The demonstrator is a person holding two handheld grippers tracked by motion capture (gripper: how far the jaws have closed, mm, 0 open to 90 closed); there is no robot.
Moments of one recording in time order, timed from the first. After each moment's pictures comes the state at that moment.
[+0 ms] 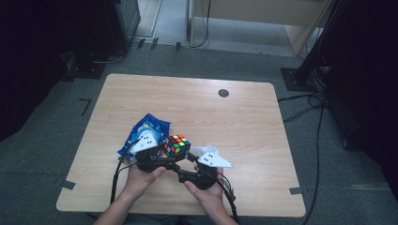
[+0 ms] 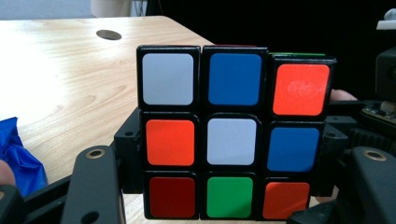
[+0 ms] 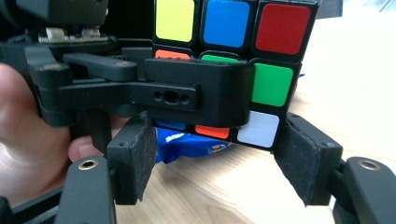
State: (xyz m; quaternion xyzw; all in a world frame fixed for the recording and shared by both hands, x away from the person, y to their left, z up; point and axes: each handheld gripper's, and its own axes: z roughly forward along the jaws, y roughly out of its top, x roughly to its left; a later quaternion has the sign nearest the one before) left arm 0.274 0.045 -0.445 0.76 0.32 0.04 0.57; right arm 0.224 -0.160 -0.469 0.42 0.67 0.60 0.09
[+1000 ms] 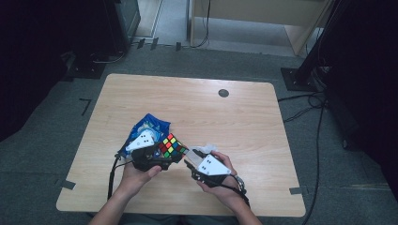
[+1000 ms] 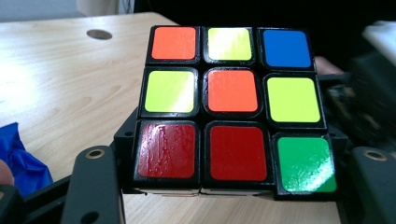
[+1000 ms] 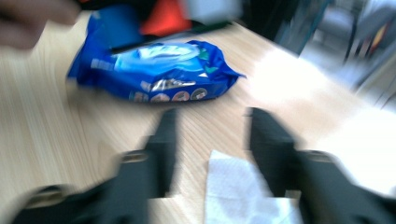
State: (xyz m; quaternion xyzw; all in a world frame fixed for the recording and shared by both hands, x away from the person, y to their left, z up) left arm 0.276 0.056 -0.436 0.77 0.29 0.03 0.57; right arm 0.232 -0.186 -0.480 0.26 0.79 0.49 0.28
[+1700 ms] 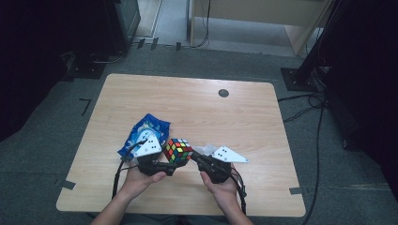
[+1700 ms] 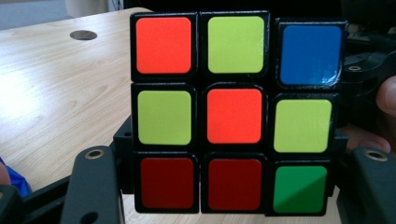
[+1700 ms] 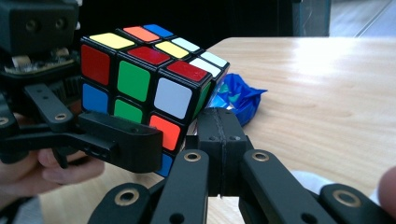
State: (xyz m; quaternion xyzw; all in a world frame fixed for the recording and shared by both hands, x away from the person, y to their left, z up) left arm 0.268 0.040 -0.441 0.80 0.25 0.05 0.55; right arm 0.233 -0.198 -0.456 0.40 0.69 0.60 0.12
